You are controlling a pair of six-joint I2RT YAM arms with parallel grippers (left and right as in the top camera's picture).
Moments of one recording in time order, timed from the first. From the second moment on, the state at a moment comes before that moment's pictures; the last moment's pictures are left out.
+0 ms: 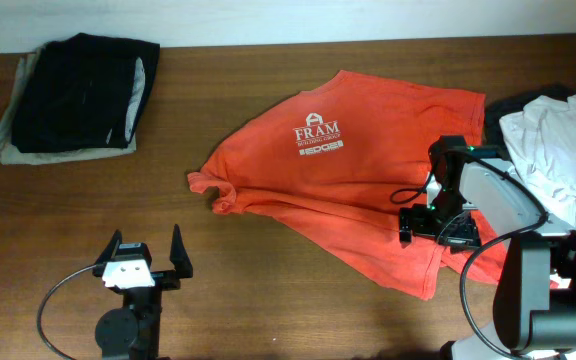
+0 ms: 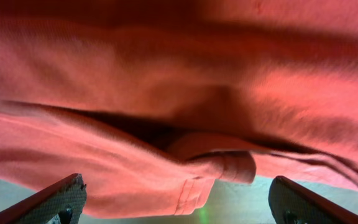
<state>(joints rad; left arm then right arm) 0.07 0.01 0.01 -0.08 0.02 -0.04 -0.02 1.74 1.09 -1.15 -0.04 0.13</state>
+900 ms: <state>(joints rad) 0.07 0.01 0.01 -0.08 0.02 -0.04 -0.02 1.74 1.03 -1.07 -0.01 0.11</state>
